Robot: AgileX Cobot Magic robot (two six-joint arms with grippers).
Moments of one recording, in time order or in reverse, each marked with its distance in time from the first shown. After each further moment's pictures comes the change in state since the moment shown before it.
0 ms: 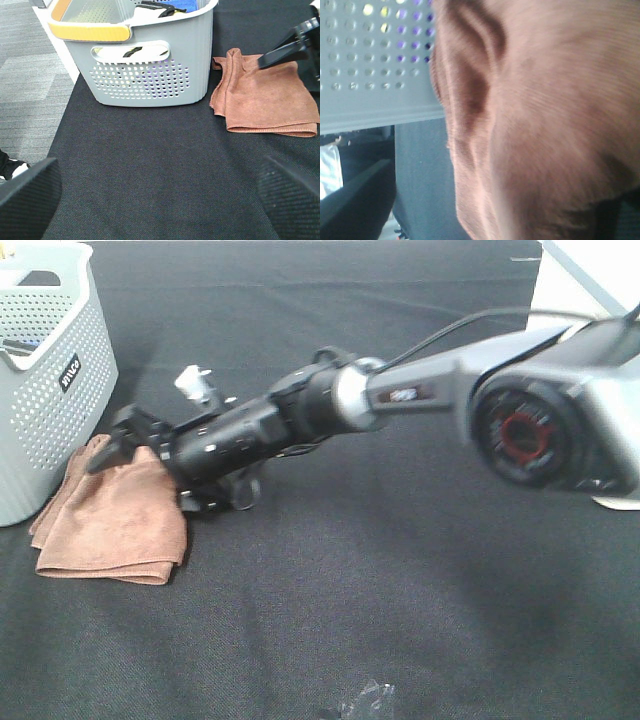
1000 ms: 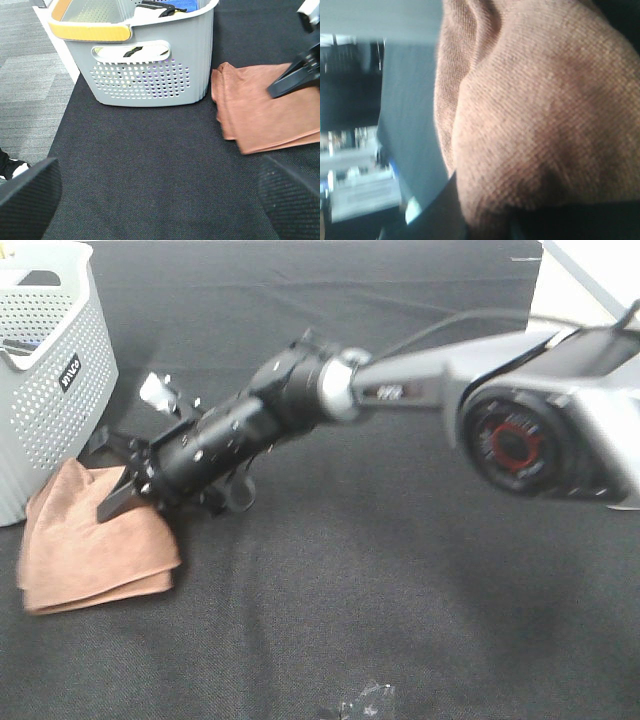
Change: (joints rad) left arm 0.000 0.000 0.000 0.002 0.000 0.000; right arm -0.013 -0.041 -0.059 -0.238 0.216 0.049
